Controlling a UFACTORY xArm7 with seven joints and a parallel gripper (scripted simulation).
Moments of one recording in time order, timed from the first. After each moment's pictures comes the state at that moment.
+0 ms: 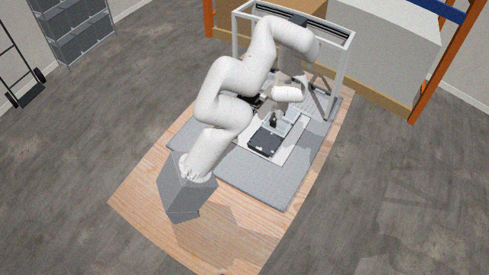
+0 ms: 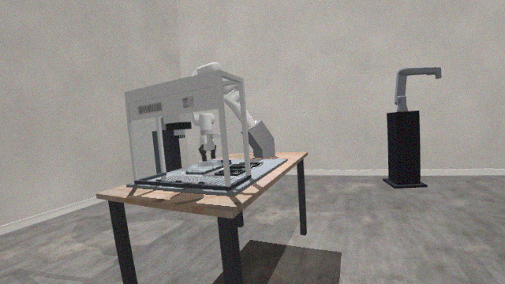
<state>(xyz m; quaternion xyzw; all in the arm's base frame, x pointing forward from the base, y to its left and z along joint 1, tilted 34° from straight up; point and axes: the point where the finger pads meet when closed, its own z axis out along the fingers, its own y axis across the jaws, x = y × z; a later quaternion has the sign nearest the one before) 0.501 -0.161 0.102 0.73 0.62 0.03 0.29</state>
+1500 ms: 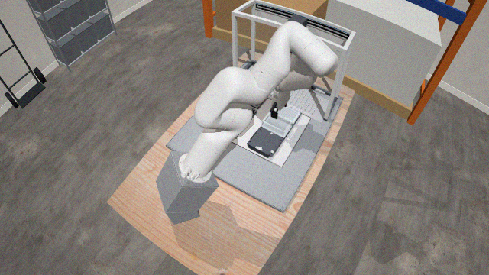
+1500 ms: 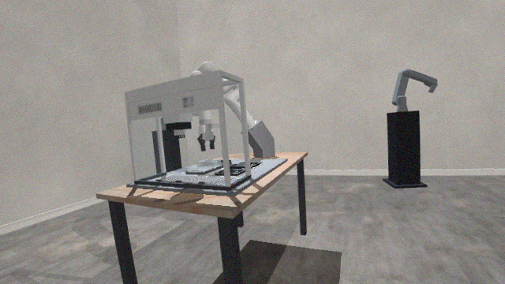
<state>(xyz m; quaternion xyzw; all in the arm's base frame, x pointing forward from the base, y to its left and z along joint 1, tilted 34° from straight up) 0.476 -0.136 0.155 0.72 0.62 0.03 0.29</state>
